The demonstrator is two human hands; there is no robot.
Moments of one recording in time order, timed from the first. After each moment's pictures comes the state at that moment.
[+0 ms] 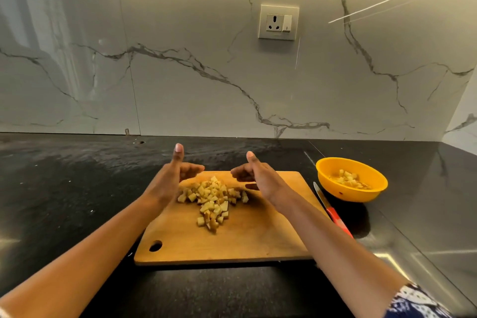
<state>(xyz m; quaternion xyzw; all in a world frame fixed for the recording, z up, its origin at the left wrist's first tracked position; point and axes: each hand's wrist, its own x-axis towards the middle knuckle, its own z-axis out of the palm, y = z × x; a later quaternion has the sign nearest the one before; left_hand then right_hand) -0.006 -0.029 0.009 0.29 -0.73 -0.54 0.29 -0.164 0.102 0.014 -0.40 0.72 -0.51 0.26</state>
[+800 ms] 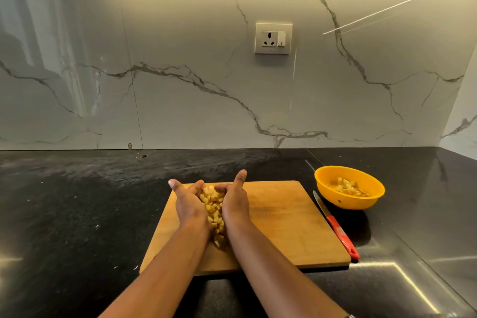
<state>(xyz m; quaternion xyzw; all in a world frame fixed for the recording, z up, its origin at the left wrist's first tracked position) -0.041 0.032 0.005 0.41 -0.39 -0.69 0.44 -0.092 0.056 0.001 -0.15 0.67 -0.67 0.27</state>
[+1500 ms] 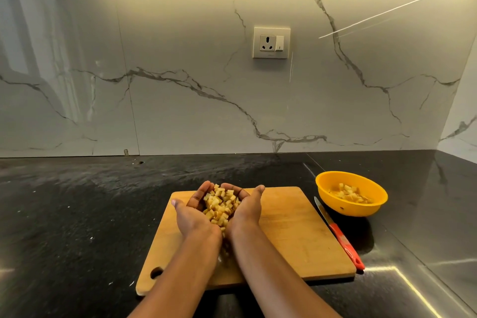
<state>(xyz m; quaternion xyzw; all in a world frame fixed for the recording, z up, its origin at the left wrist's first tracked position) -0.052 0.041 0.011 0.32 -0.20 -0.79 0.48 -0.098 0.067 0.011 -0.01 0.45 -0.81 0.38</state>
